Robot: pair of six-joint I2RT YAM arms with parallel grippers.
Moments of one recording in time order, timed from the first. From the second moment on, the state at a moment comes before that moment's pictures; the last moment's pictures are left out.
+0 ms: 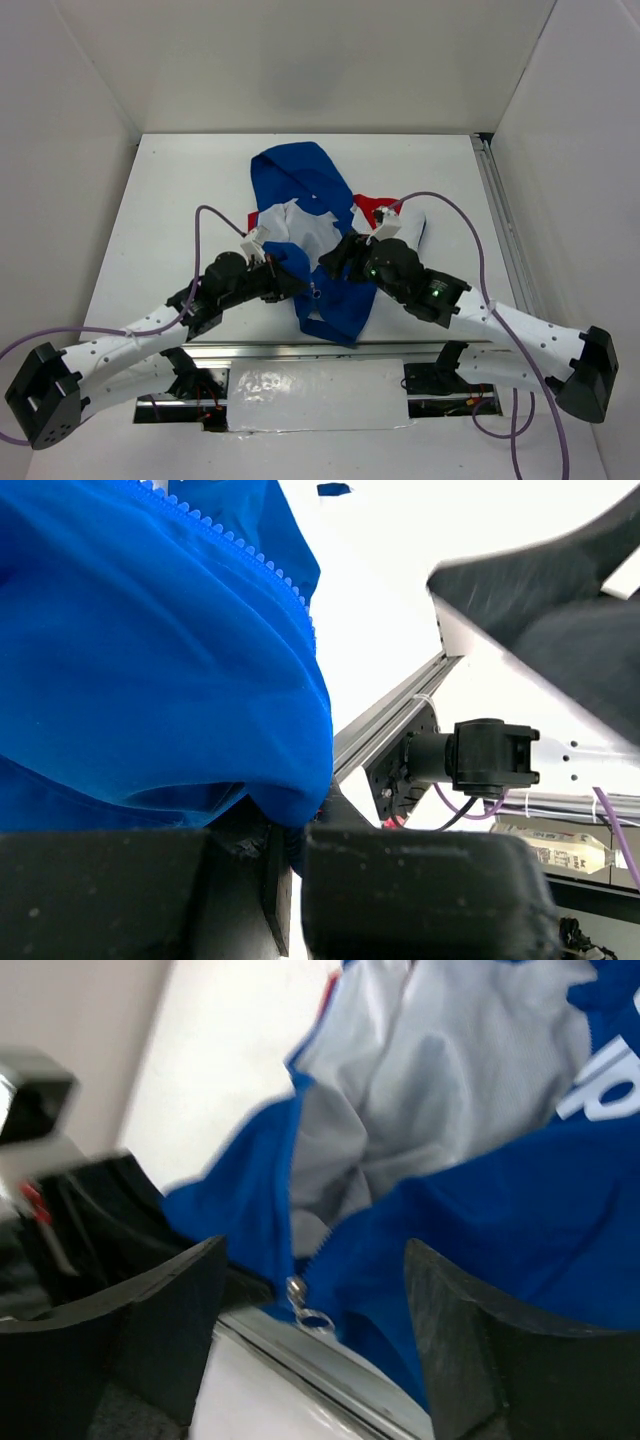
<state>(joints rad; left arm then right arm) -0.76 0.94 0.46 0.13 0.18 -0.93 0.93 0.96 0.73 -0.13 0.29 0.81</state>
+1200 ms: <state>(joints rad) -0.76 0.95 0.53 0.01 0.16 -0.95 1.42 1.35 0.82 -0.36 0.90 0.46</state>
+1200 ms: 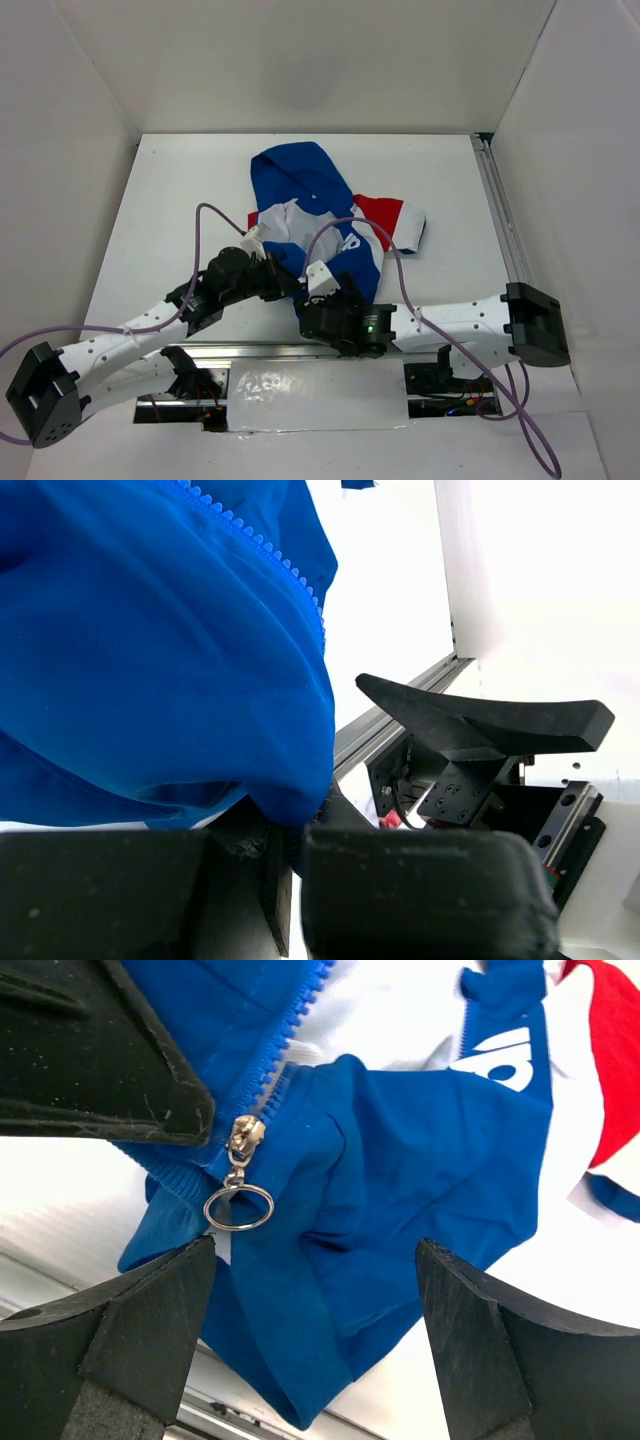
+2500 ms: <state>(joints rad) -0.76 0.98 0.54 0.00 0.17 -0.94 1.17 1.06 0.79 -0.25 0.62 0.40</state>
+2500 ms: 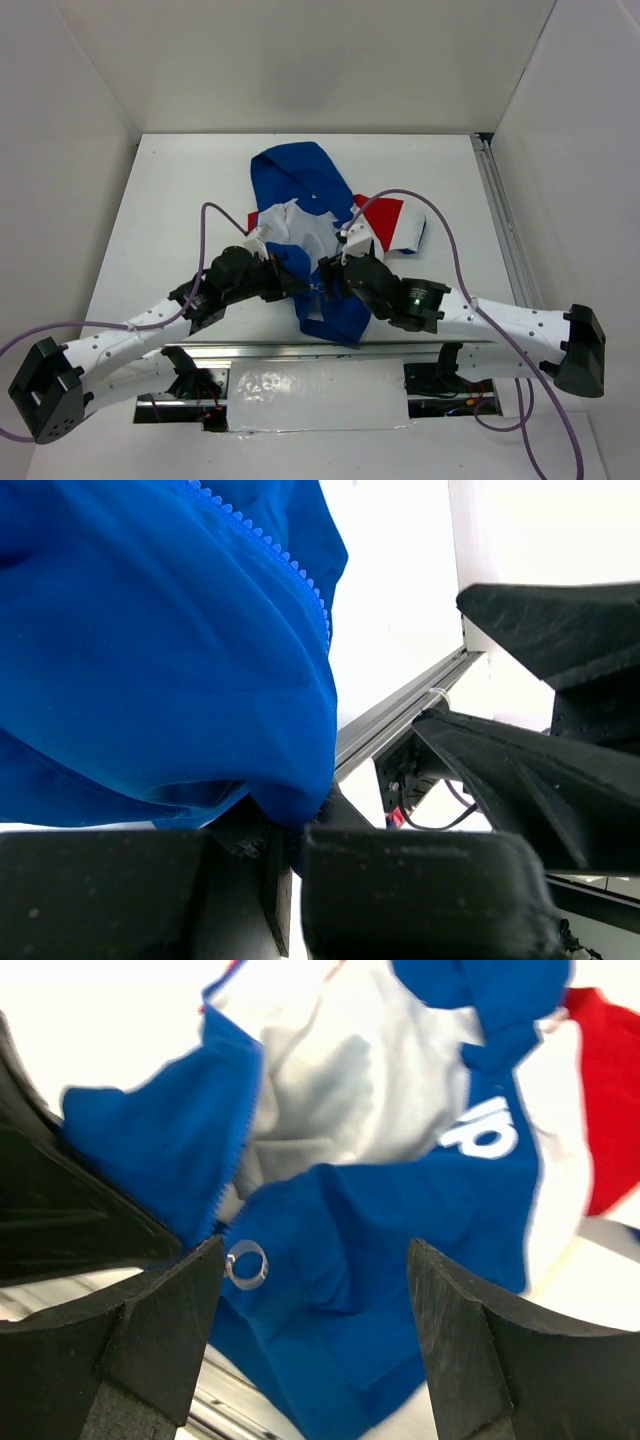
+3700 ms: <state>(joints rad) -0.74 1.02 0.58 0.06 0.27 -0.66 0.67 0.82 0.44 0.06 -0.21 0.57</state>
